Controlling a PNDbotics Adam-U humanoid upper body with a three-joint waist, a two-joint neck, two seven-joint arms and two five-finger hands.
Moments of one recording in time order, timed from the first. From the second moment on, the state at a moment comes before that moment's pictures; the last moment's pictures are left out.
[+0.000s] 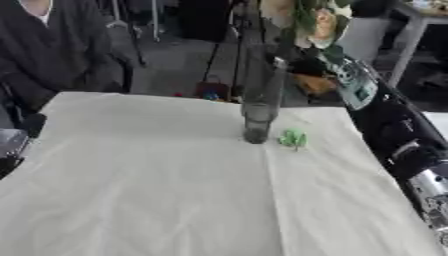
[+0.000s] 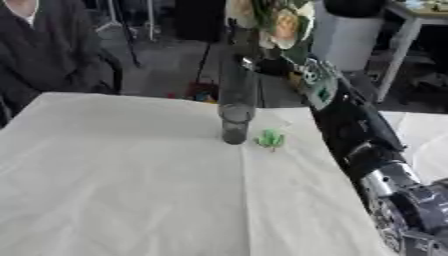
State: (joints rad) left arm -0.34 0.37 -0.04 -1.71 -0.28 -0.25 0.48; right arm -1.14 -0.38 -0.07 -0.57 0.77 -0.35 0.26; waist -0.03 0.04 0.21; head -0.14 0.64
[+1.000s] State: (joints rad) left arm -0.34 0.37 -0.04 -1.71 -0.28 -0.25 0.48; right arm -1.12 -0.41 -0.08 -0.55 0.76 -0.35 0.25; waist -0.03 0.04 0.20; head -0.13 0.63
